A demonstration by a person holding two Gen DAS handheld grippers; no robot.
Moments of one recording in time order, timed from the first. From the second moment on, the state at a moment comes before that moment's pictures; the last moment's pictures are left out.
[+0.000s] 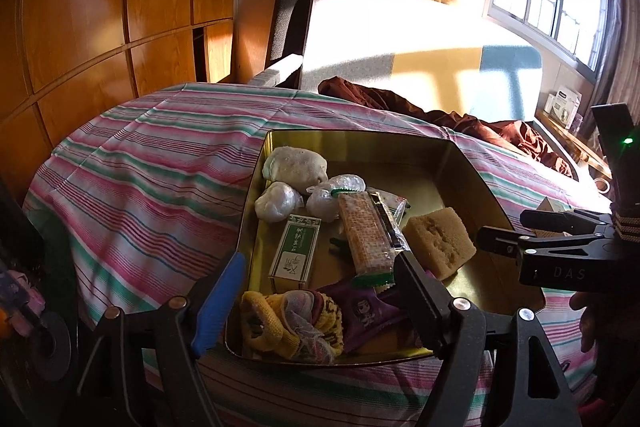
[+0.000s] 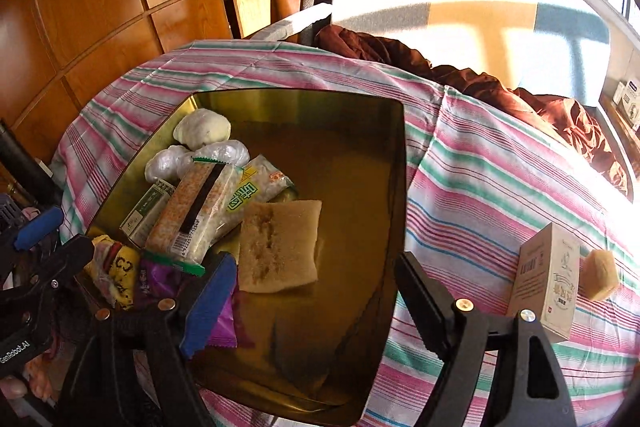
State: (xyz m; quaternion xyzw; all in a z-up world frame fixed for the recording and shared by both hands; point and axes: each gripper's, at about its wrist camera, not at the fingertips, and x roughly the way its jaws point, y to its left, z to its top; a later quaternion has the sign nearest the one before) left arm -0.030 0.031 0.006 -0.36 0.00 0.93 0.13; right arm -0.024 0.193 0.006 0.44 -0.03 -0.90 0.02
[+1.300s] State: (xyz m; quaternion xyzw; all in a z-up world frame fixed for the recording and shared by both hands) left arm -0.015 0.290 0.028 -0.37 0.11 0.86 0.34; right arm 0.097 0.535 -0.023 0.40 -0.36 -0.79 -0.30
